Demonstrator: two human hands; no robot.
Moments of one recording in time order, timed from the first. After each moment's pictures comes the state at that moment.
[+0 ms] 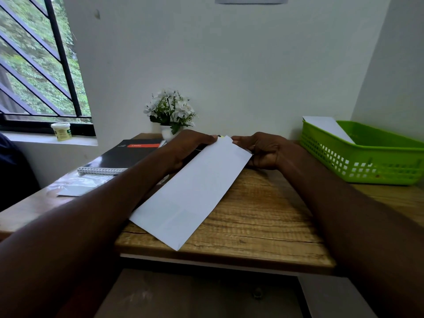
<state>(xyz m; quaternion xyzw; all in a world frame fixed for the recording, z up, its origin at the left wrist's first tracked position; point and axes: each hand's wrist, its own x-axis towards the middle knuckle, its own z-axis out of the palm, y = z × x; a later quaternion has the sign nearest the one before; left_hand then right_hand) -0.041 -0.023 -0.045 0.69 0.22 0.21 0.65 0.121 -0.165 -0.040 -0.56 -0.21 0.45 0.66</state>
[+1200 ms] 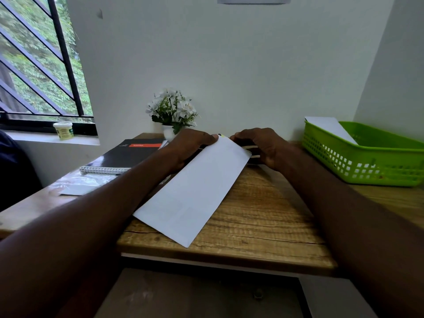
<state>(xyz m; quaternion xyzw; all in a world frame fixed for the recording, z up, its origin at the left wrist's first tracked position) -0.038 -0.022 -0.049 0.70 0.22 0.27 0.62 0.115 -0.161 -0.040 -0.69 -0.28 0.25 0.62</state>
